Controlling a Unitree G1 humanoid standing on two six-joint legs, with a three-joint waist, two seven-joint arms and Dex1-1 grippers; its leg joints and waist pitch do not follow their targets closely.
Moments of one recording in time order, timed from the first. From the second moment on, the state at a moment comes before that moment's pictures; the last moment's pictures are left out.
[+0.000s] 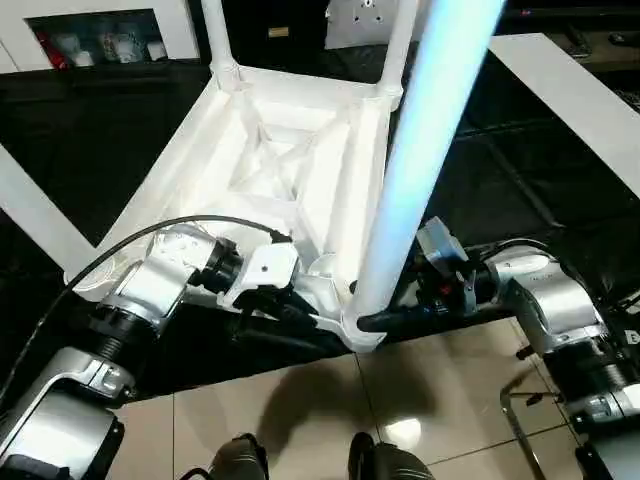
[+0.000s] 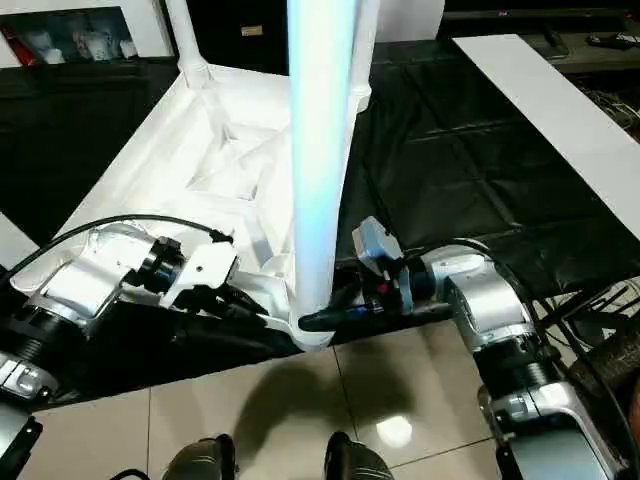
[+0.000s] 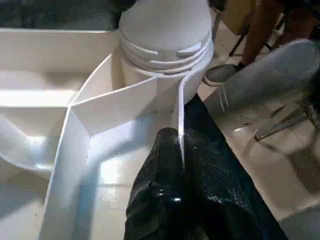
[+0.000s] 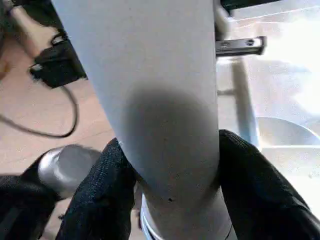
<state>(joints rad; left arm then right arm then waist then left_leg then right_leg) -0.68 0.47 -0.38 0.49 -0.02 0.00 -1.47 -0.52 -0.43 0.20 0.32 0.31 0.25 1.47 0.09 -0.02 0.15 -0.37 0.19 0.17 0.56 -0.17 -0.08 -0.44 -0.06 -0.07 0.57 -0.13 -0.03</state>
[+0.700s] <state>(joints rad) -0.69 0.17 -0.19 0.40 0.08 0.53 -0.75 -0.55 0.09 -0.06 0.25 0.08 0.44 0.22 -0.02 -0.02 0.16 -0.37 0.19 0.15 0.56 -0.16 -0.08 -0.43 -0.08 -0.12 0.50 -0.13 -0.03</state>
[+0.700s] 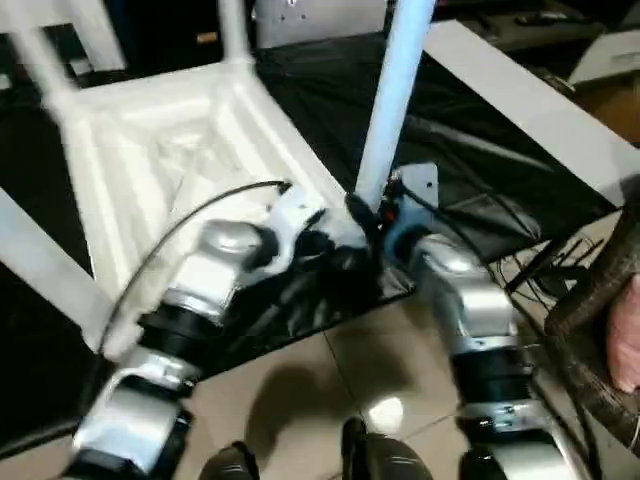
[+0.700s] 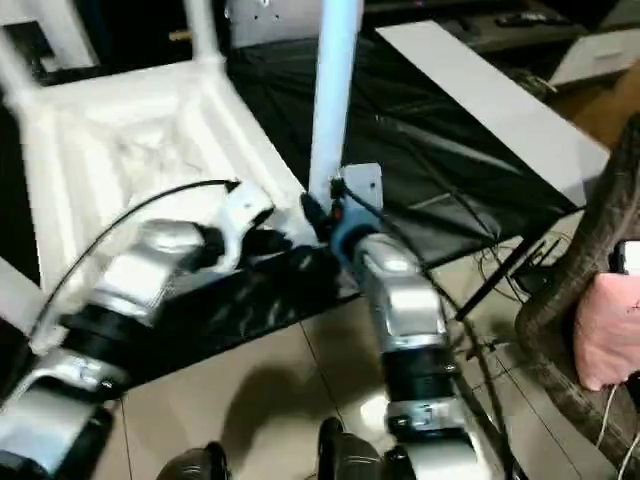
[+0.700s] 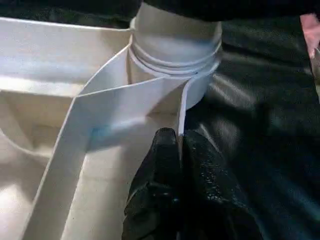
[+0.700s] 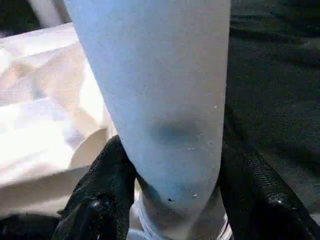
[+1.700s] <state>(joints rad) -0.62 0.51 -0.30 0.40 0.01 0.07 -1.30 -0.52 -0.39 0.10 0.30 0.24 0.23 1.21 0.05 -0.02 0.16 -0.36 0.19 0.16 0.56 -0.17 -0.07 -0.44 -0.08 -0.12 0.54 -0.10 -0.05</state>
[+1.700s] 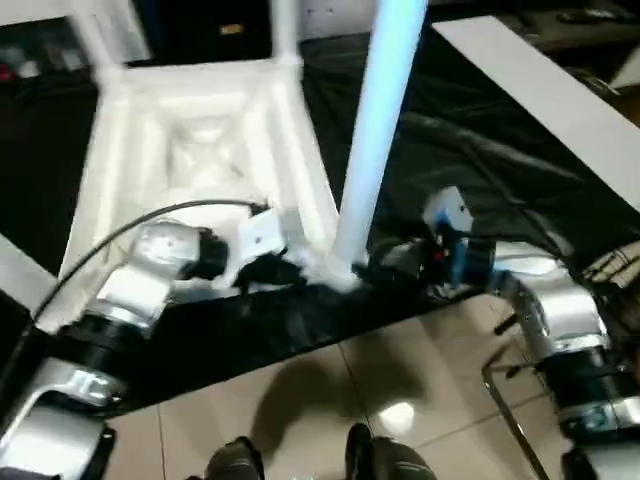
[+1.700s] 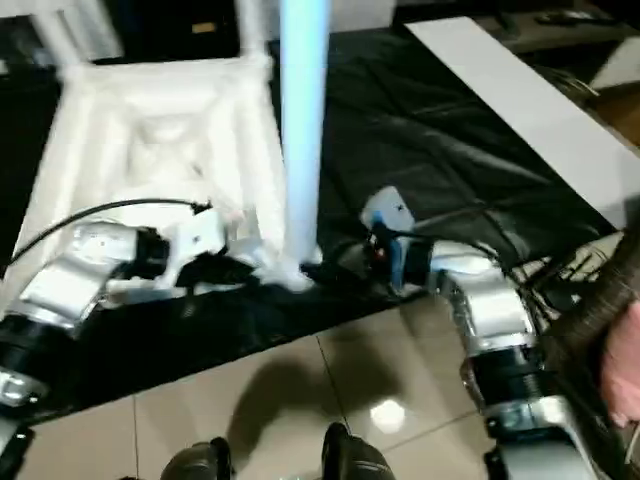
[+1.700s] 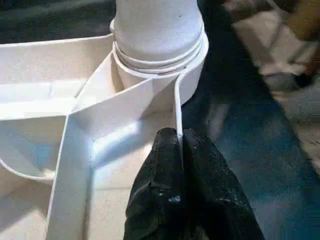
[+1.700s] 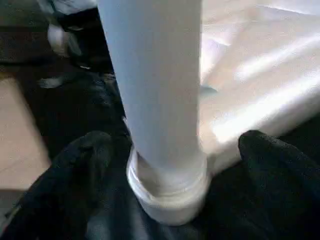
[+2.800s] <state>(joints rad) -0.67 0.50 -0.38 0.49 0.00 -0.10 -1.49 -0.65 -0.44 0.25 0.48 0.31 0.14 1.59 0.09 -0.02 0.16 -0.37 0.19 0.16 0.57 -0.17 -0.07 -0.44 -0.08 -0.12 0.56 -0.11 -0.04</state>
